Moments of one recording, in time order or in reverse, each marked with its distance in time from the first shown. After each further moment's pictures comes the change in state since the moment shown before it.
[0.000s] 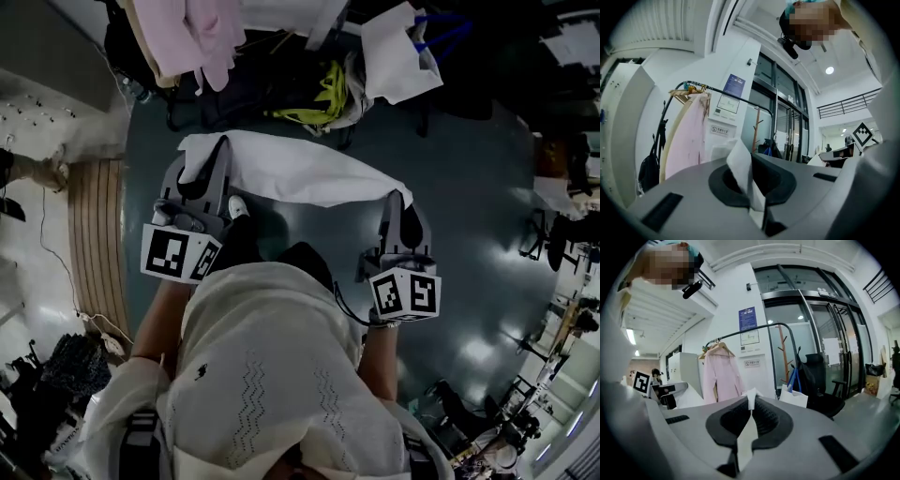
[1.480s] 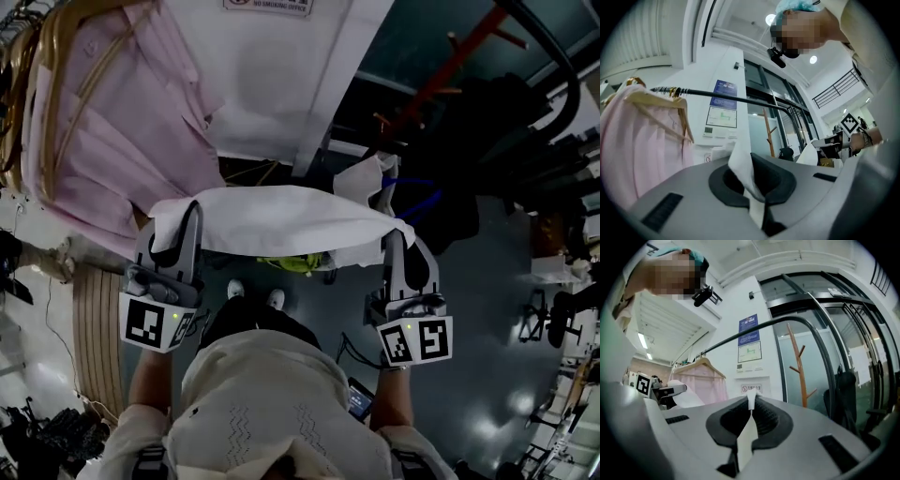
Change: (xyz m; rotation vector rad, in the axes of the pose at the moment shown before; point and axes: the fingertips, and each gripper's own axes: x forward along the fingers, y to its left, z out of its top) left arm 0.312 0.095 0.127 0.249 -0.156 0.017; right arm 0.316 -0.119 0.206 -0.079 -0.230 0.182
